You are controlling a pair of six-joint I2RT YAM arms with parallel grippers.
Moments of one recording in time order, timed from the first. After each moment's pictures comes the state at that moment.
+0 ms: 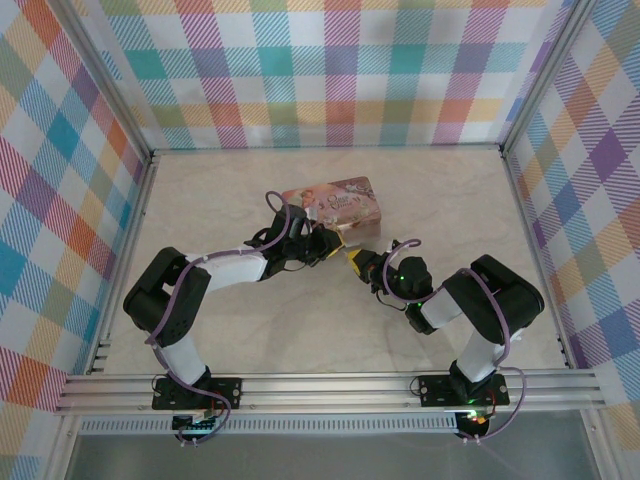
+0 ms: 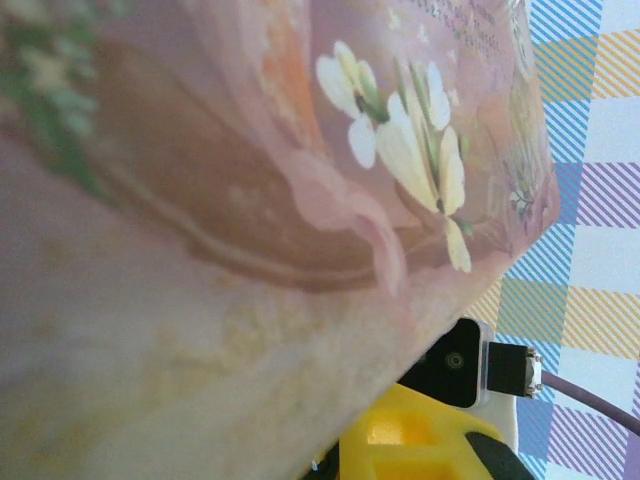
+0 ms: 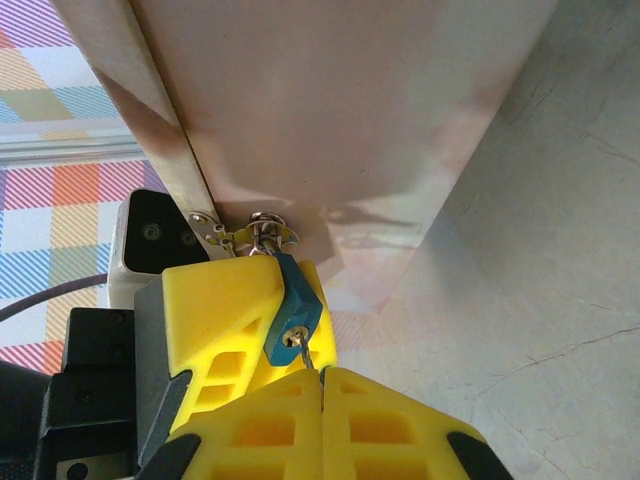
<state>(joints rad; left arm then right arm) -0.63 1.73 0.94 0.24 0.40 -1.15 0.59 1.70 0.30 1.26 -0.26 1.54</state>
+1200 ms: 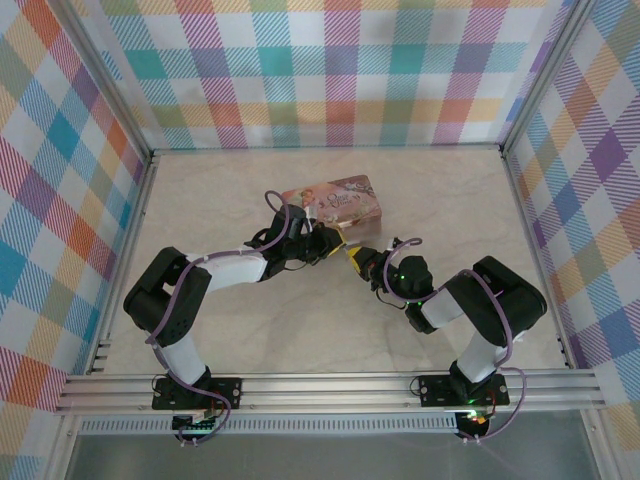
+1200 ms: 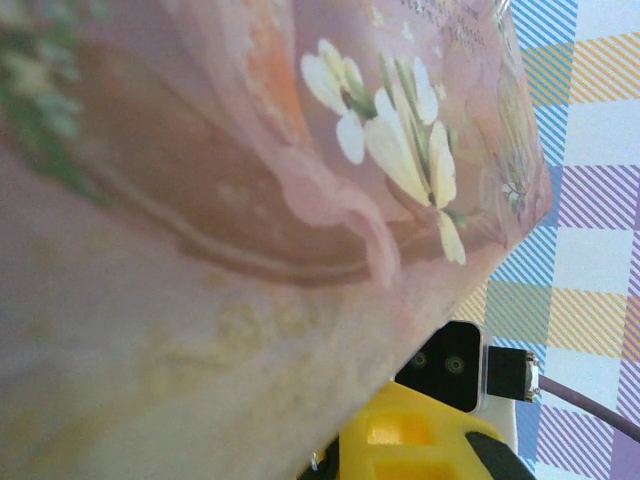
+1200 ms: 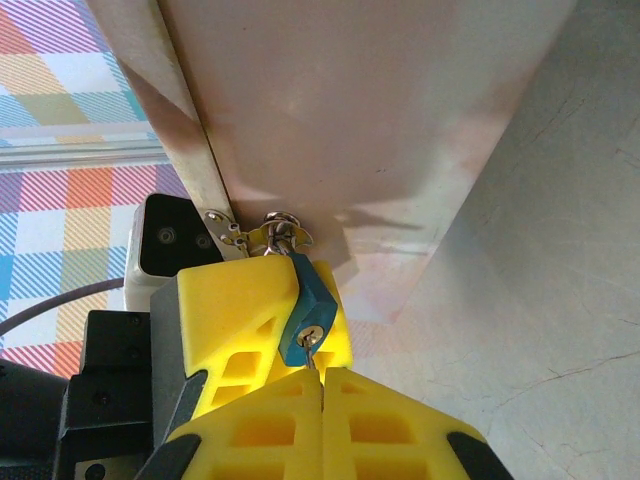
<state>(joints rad) -0.63 1.73 0.93 0.29 0.40 -1.16 0.59 1.68 0.30 1.26 -0.24 1.54</state>
